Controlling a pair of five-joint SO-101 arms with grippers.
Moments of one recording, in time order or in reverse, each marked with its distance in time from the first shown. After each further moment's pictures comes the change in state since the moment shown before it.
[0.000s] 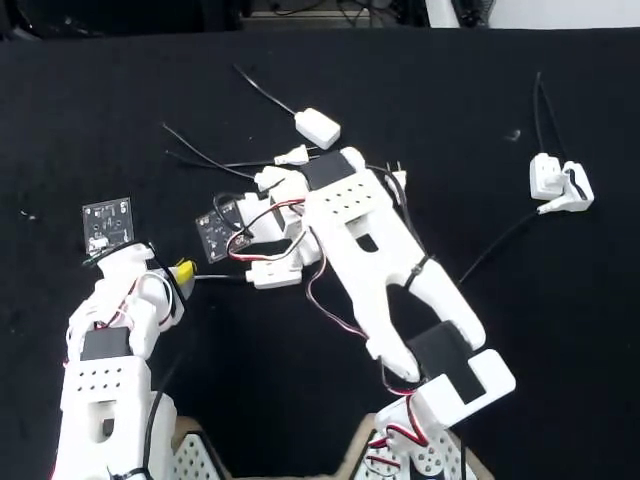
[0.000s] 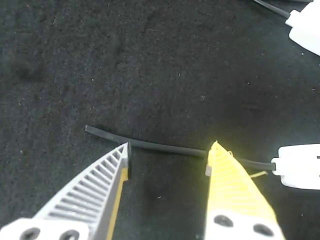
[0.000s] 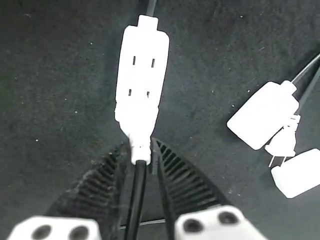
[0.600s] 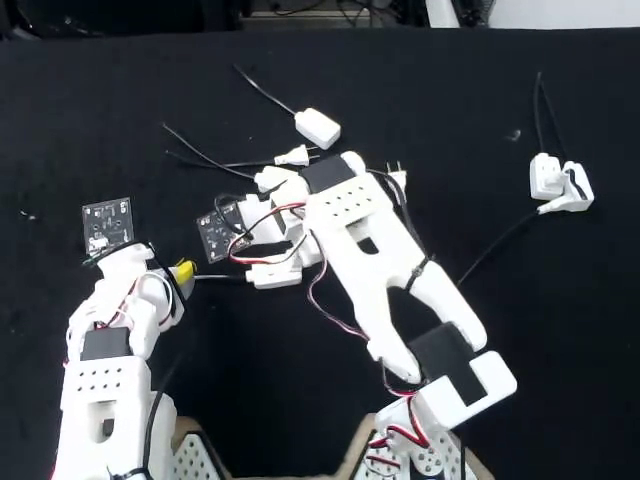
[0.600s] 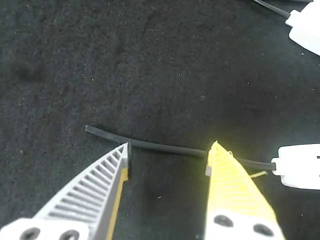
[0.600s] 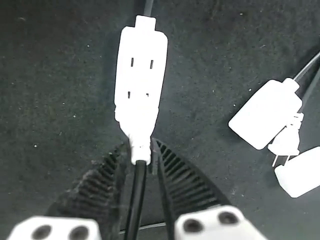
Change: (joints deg) left arm 0.0 0.0 0.0 0.0 0.0; right arm 0.1 -0.4 1.9 -2.4 -1.4
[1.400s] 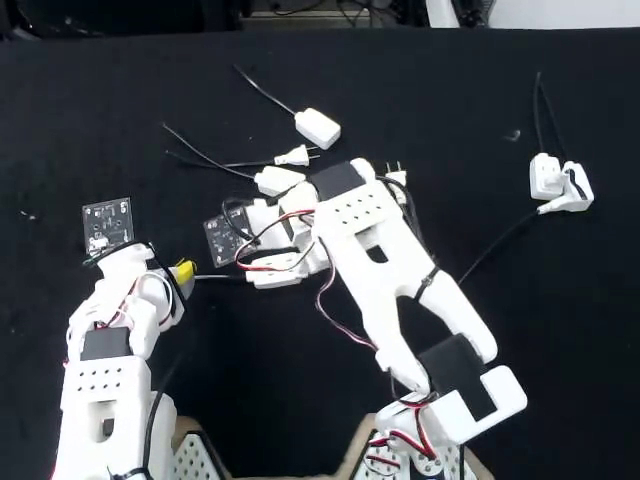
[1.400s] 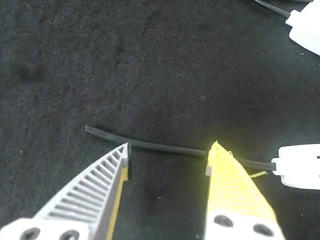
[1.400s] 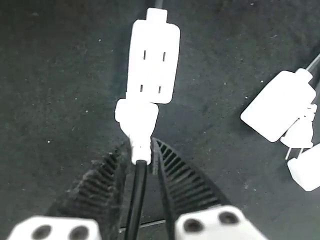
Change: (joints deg) left arm 0.0 0.0 0.0 0.0 0.0; right arm 0.8 -4.0 4.9 -0.1 -0.4
